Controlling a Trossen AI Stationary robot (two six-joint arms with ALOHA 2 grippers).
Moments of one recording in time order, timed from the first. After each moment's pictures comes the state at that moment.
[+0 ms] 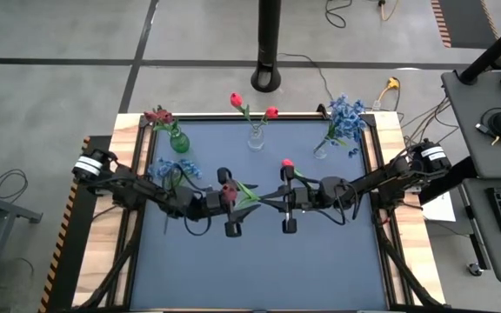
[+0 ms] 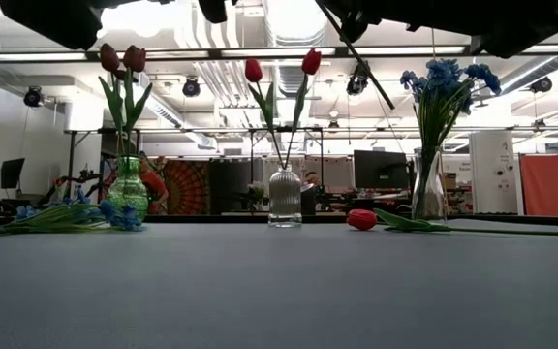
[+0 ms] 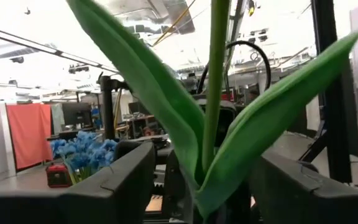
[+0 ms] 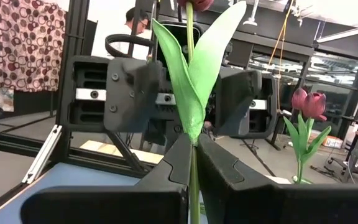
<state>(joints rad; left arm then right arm) -0.30 1.62 0.73 1.28 -0.41 0.26 0.21 1.57 0.68 1.11 0.13 -0.25</state>
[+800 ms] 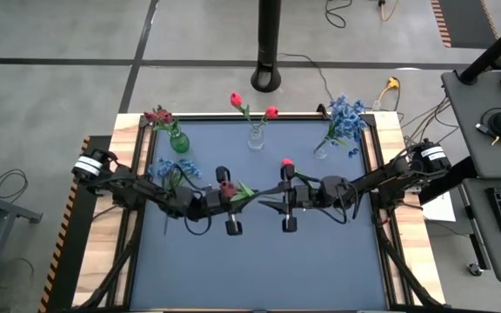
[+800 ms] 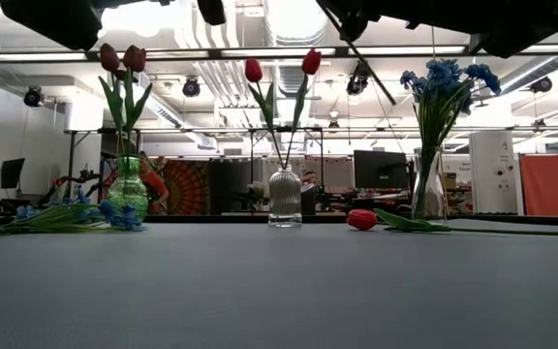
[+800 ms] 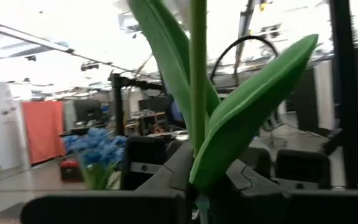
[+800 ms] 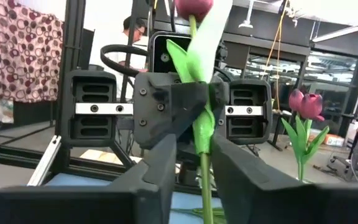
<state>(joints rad) -0.30 1.62 0.73 1.28 -0.46 0.27 0.20 1.57 0.68 1.14 0.13 -0.22</state>
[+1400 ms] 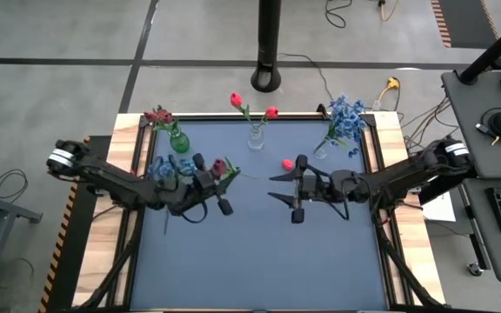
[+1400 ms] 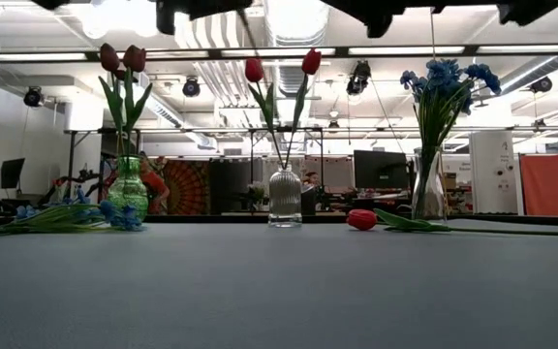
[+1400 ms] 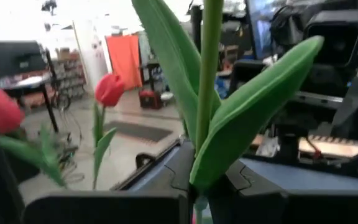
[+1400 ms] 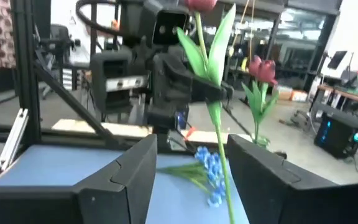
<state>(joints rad) -0.31 1.33 0.72 0.71 -0.85 0.14 0.21 1.33 0.68 0.73 0.30 -0.17</state>
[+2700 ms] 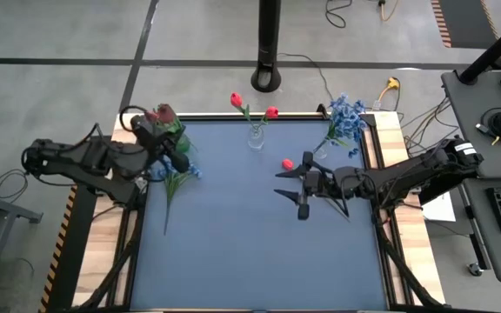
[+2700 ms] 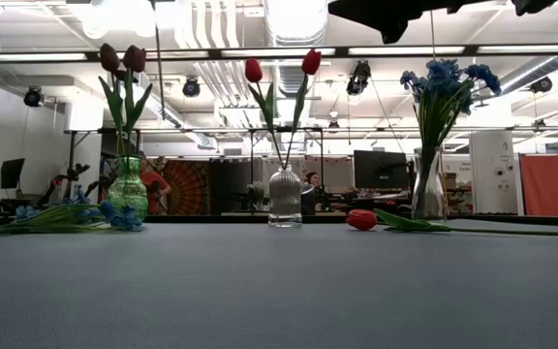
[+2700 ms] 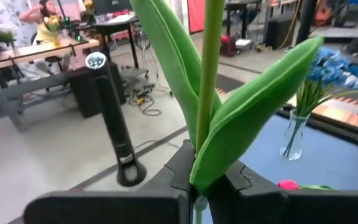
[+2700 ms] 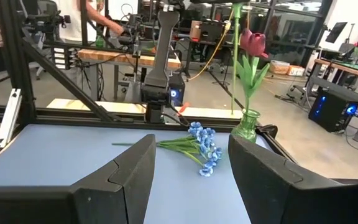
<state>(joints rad) -0.22 0.91 1.13 -0.62 -1.08 -0.30 0.19 1.22 0.68 0.50 0.32 -0.12</state>
